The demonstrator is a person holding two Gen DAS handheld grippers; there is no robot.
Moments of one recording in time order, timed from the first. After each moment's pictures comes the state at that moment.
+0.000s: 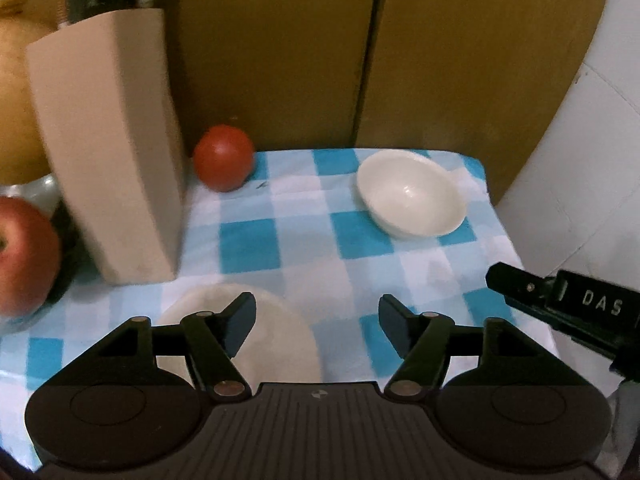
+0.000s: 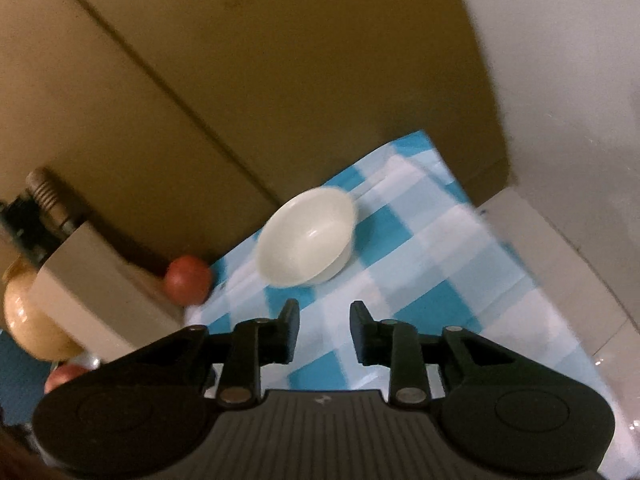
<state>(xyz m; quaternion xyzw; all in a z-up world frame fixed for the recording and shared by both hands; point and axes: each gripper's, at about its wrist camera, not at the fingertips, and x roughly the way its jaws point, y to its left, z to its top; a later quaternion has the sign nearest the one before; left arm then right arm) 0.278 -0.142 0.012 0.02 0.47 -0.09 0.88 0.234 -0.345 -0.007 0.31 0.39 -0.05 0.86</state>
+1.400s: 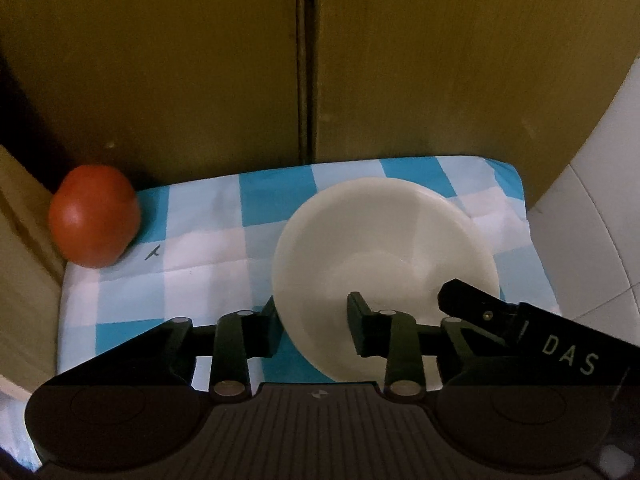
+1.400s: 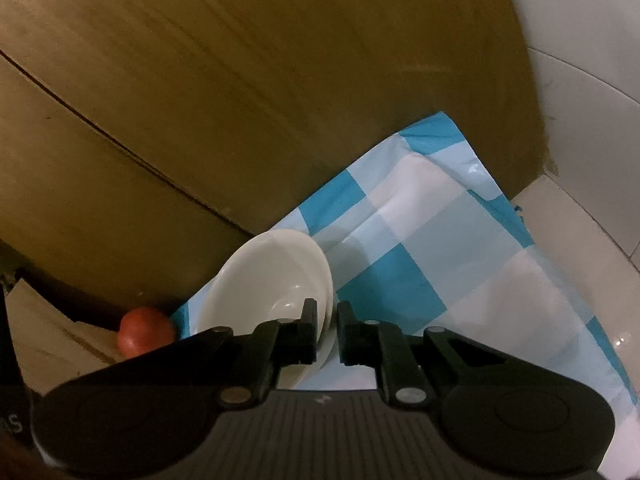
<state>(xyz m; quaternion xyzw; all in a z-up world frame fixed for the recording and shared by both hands) 0.395 -0.216 -0.061 0.05 0.50 -0.08 0.86 0.337 -0.373 -0.072 0.35 0.41 -0.03 0.84</state>
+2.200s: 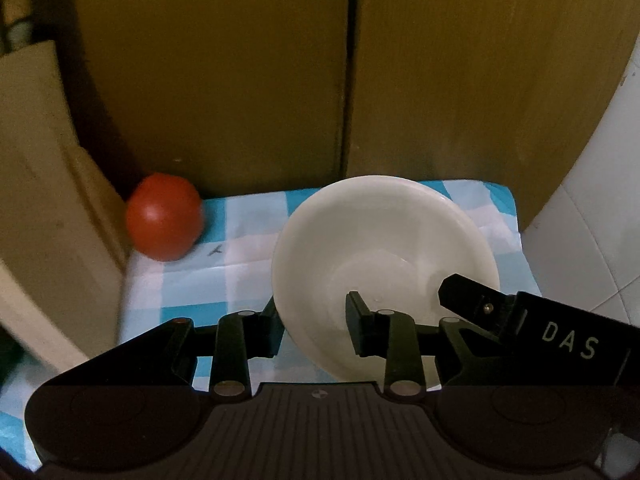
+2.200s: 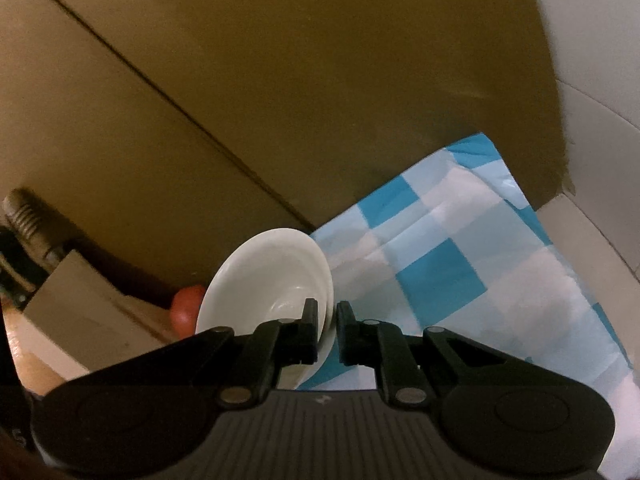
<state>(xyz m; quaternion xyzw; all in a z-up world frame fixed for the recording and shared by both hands) 0.359 -0.190 -0.020 0.04 0.47 -0.06 0.88 0.321 -0.341 -0.025 0.32 0.40 0.01 0.86</state>
